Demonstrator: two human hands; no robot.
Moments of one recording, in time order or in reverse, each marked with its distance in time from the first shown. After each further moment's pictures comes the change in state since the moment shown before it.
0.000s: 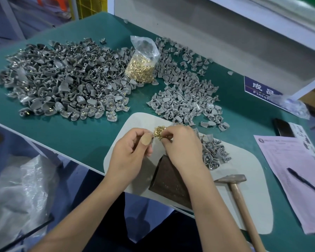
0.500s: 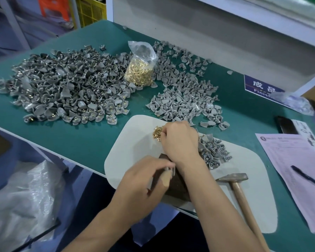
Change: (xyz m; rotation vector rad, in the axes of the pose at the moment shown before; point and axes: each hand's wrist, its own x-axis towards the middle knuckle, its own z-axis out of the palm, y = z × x) left_hand -0.054 0.017 0.010 0.496 -0.135 0.552; right_hand 0.019 -0.001 0.011 -0.213 0.060 -0.091
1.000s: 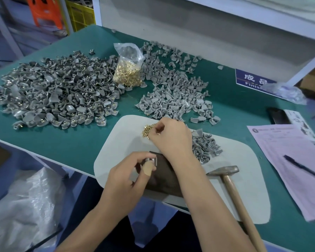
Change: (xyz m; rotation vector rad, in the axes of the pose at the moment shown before) left_hand -0.003 -0.004 0.004 -0.025 0.004 -0.247; right_hand -0.009 0.013 -0.005 0.353 0.061 0.112
